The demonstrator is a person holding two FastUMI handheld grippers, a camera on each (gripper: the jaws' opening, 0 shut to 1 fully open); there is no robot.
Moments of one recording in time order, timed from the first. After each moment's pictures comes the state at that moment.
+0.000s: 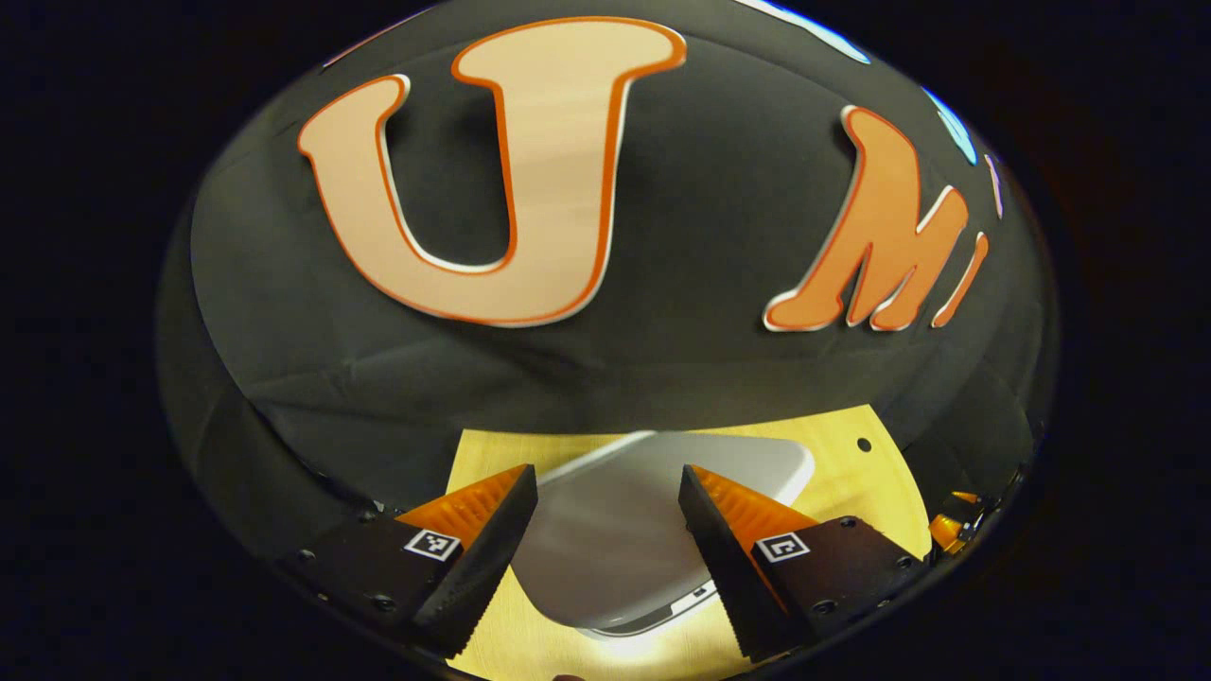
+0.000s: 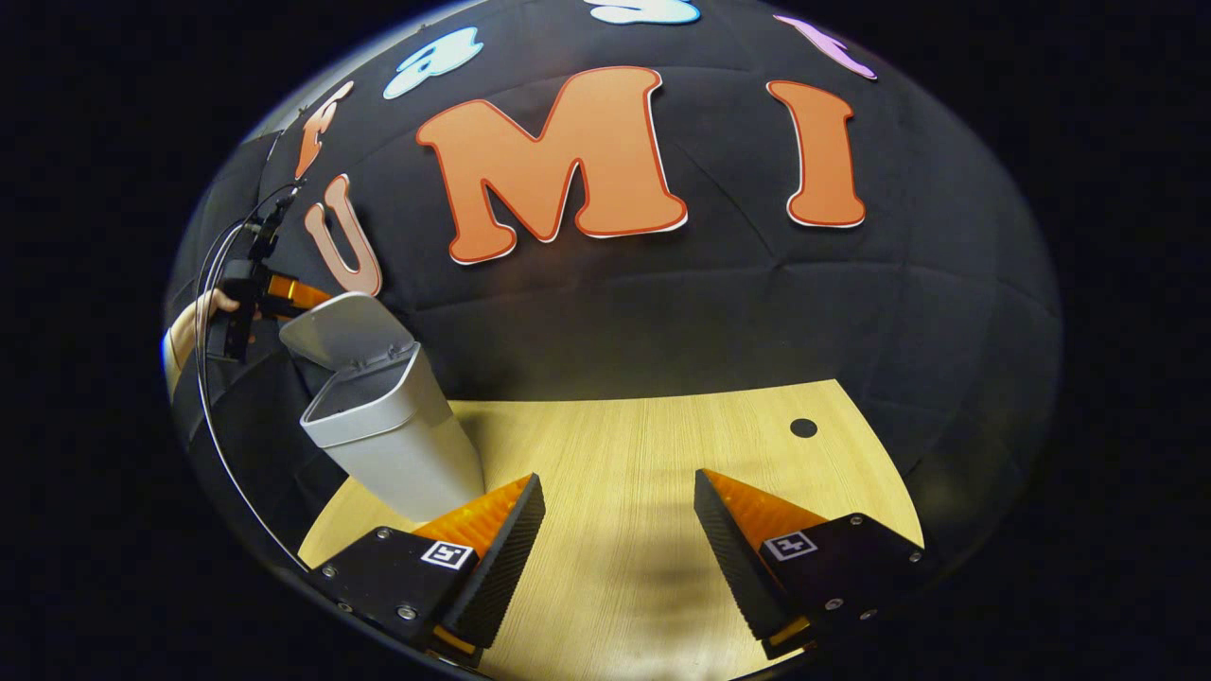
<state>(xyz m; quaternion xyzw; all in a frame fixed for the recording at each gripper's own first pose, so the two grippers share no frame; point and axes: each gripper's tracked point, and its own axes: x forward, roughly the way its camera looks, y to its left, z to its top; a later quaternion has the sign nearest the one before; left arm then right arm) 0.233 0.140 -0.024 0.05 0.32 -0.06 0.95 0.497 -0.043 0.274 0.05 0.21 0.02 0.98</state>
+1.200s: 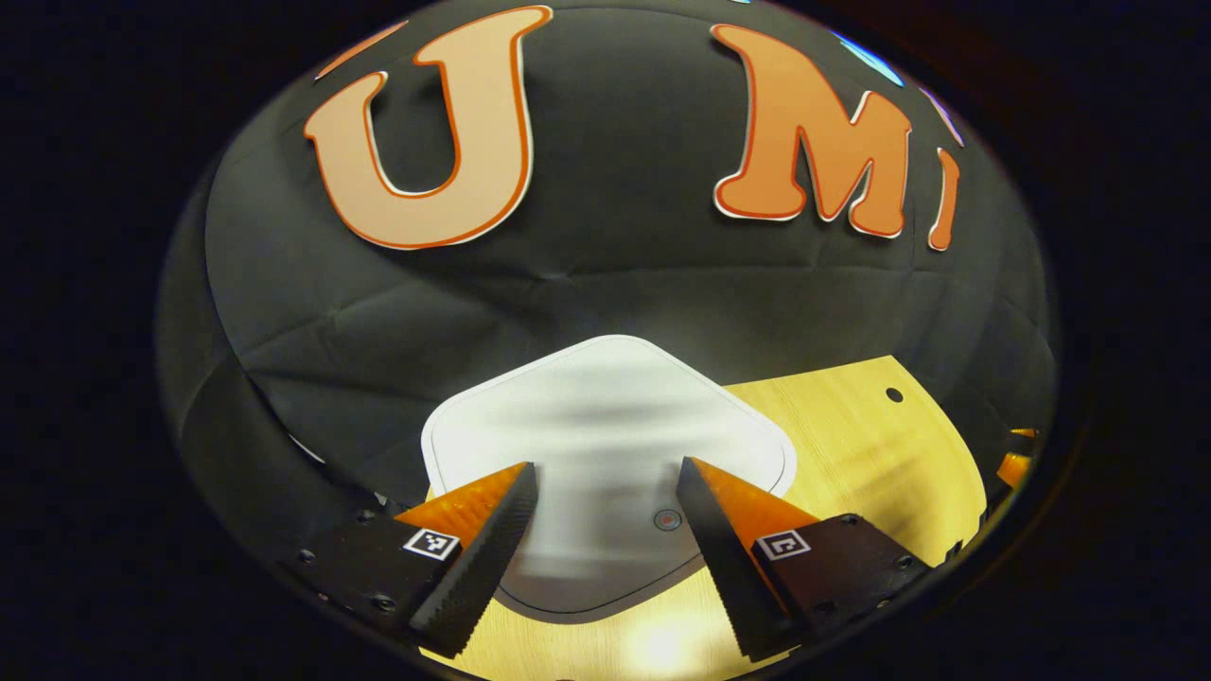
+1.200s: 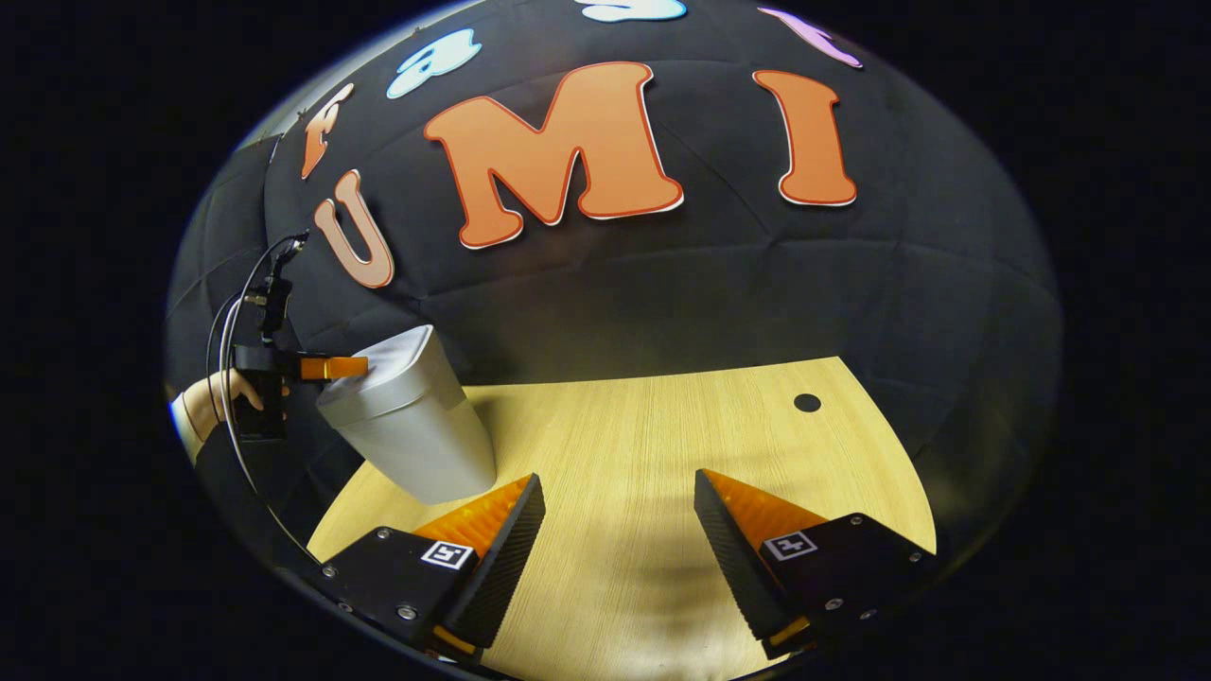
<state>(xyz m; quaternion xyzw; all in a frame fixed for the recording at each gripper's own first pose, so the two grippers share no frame) 0.189 0.117 -0.114 0.10 0.27 -0.05 0.96 0.466 -0.045 0.262 0.07 0.23 0.03 0.97</state>
